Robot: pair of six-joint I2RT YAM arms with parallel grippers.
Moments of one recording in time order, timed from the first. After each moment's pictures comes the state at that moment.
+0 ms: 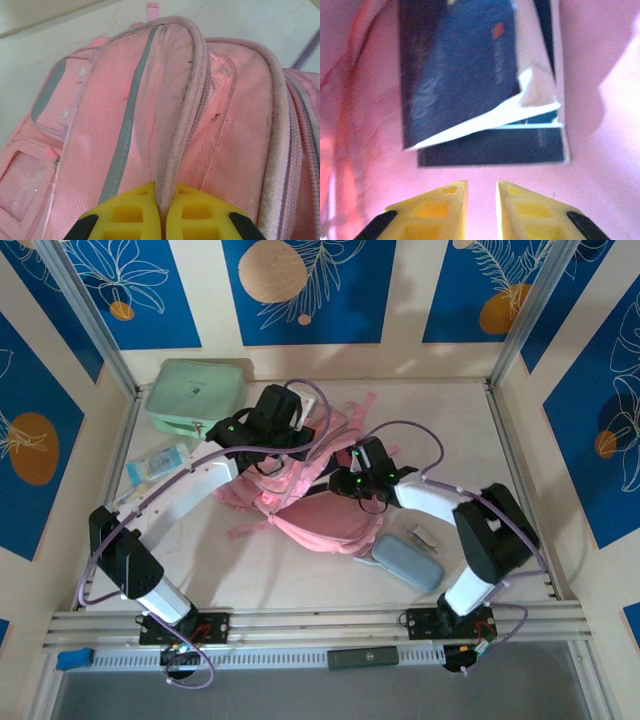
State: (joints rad) left arm -0.69 1.60 1.58 -0.72 -0.06 -0.18; right arm 0.55 1.59 0.90 -0.13 -0.28 0.66
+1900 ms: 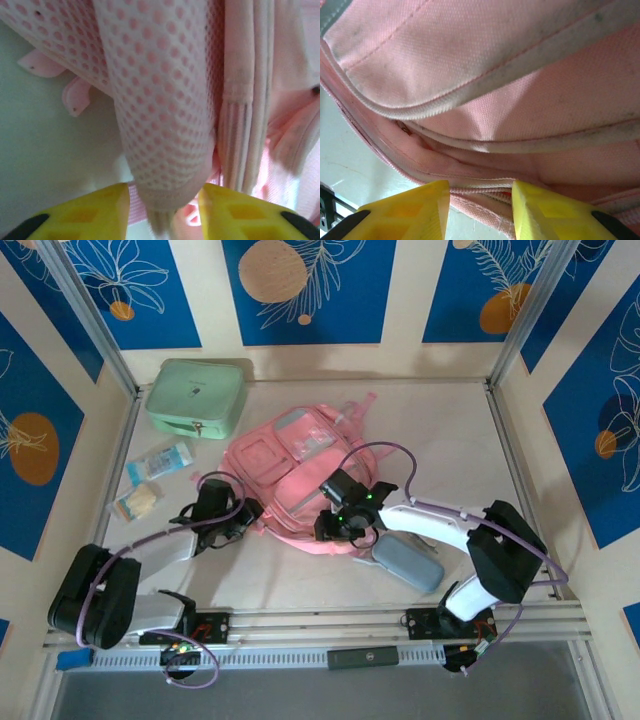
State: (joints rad) left arm -0.36 1.29 0.43 0.04 0.26 -1.06; right arm 0.85 1.54 0.96 -0.59 -0.18 0.74
